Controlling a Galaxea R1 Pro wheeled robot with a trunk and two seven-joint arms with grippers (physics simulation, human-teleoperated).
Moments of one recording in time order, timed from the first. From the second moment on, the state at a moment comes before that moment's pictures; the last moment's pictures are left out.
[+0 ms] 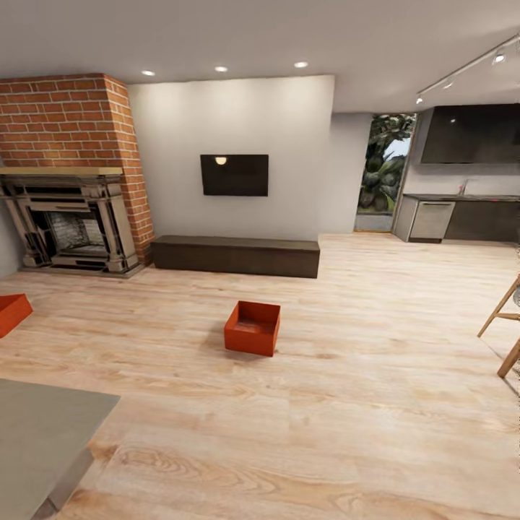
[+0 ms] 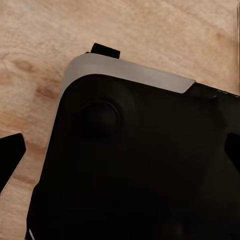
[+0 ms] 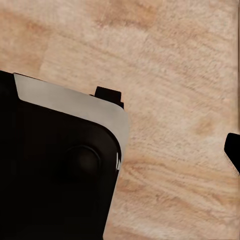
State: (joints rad) left arm 0.00 0.01 0.00 -0.19 0.32 0.06 0.00; right arm -0.14 -0.05 0.44 0.03 -0.19 -0.15 0.03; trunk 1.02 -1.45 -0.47
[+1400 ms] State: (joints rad) left arm 0.00 0.01 0.00 -0.19 0.32 0.06 0.00; right arm -0.14 -0.06 0.44 0.03 -0.19 -0.15 0.03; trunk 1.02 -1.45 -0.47
